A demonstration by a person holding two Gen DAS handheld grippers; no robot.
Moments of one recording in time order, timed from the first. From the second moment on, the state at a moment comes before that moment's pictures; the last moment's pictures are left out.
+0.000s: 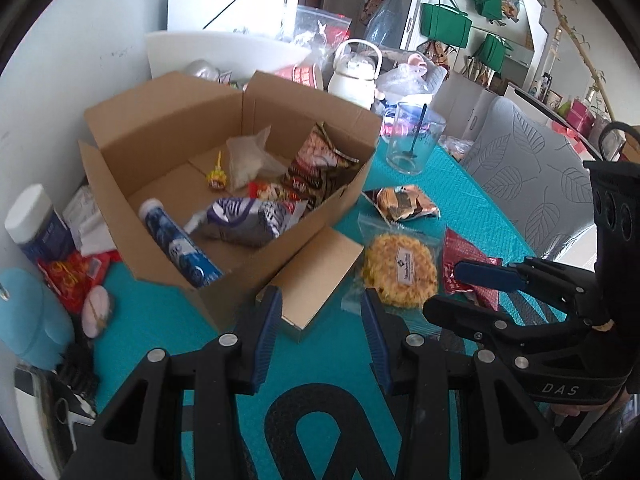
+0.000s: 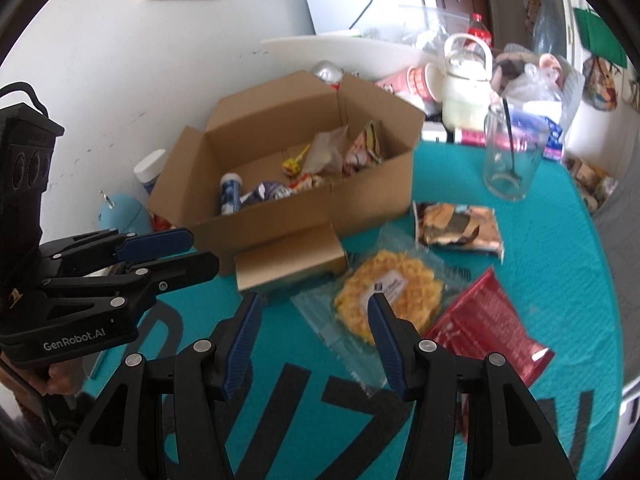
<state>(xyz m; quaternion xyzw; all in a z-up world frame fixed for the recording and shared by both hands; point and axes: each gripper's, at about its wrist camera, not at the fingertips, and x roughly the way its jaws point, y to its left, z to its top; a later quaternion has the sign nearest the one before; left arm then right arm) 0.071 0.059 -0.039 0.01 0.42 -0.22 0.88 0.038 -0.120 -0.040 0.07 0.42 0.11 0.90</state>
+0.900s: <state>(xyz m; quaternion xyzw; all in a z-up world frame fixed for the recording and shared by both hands) 0.085 0.020 -0.083 0.02 0.46 -0.25 0.85 0.038 -0.163 -0.063 0.08 0.45 0.05 0.89</state>
